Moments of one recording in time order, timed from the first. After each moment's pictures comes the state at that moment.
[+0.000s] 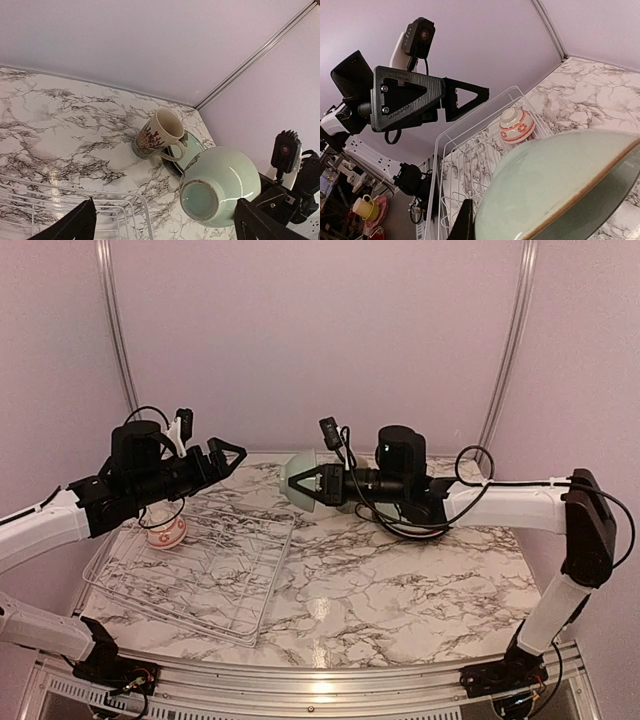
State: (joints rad) left arm -0.63 1.16 0.91 -0.01 0.05 -0.69; right arm 0.81 1.70 1.16 0.44 -0.57 0.59
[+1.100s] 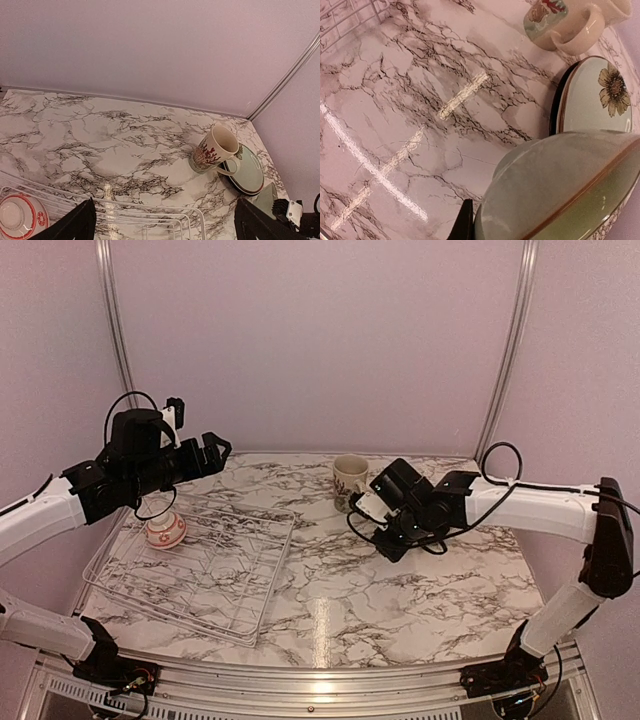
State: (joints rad) left arm -0.63 1.17 1.03 -0.21 -0.21 -0.52; right arm 0.85 1.55 1.16 -0.67 0.23 -0.08
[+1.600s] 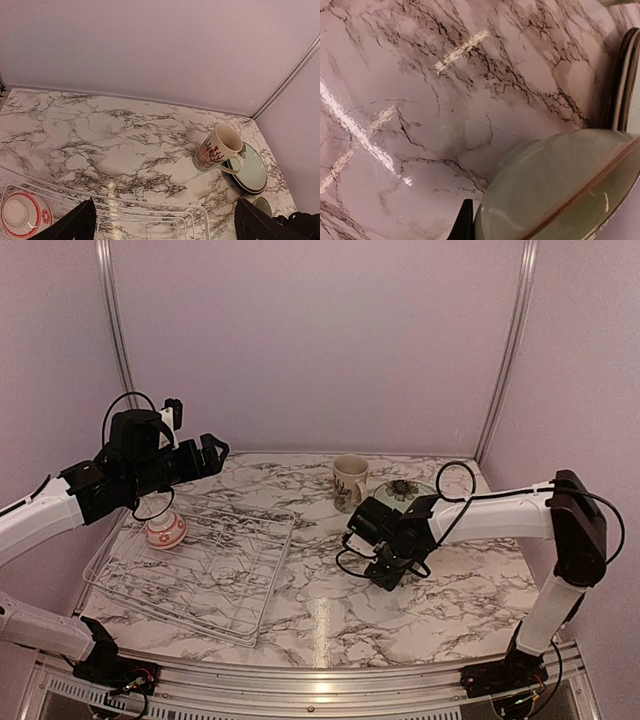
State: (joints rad) left arm -0.63 1.16 1.03 -0.24 -0.23 -0.51; right arm 0.91 1.72 1.12 -0.72 0.28 -0.05
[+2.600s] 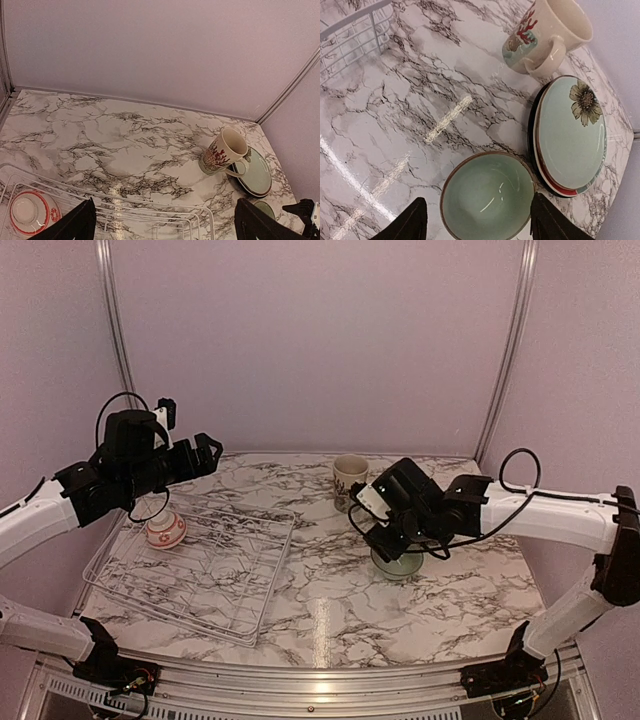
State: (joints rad) left arm -0.63 1.13 1.02 -0.26 -0.27 -0.51; right arm 0.92 1.50 1.13 -0.64 0.36 -0.03
